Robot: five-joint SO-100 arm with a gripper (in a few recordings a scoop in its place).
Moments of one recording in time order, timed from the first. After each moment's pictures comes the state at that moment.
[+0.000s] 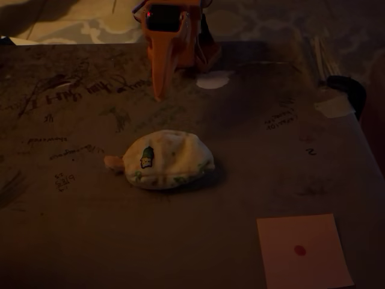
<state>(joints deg) 8.0 192.8 178.9 47.2 2.2</state>
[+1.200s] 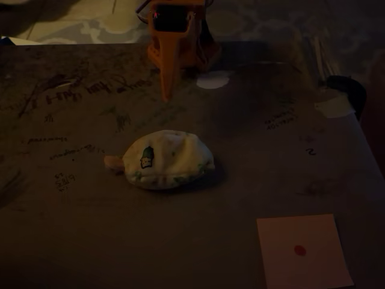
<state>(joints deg) 5.2 192.8 178.9 47.2 -0.3</state>
